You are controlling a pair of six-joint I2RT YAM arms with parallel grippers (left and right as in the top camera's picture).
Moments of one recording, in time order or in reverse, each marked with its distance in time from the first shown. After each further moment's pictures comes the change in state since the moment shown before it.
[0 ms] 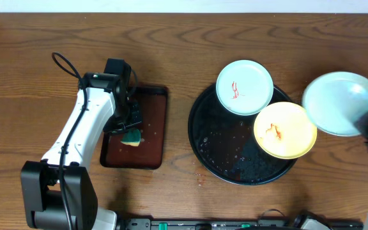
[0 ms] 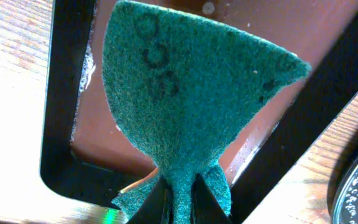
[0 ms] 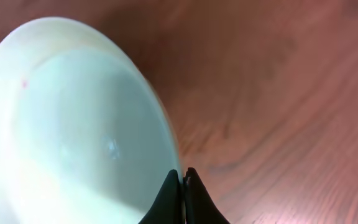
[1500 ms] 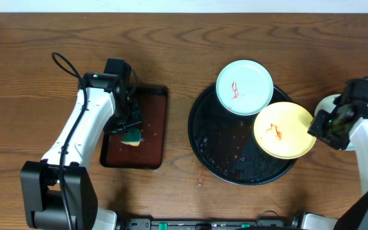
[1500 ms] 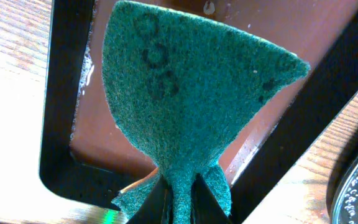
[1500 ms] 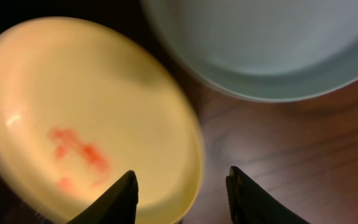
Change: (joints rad) left arm 0.000 0.000 0.000 0.003 0.000 0.000; right arm 0.284 0.290 -0.110 -0.019 -0.029 -0.076
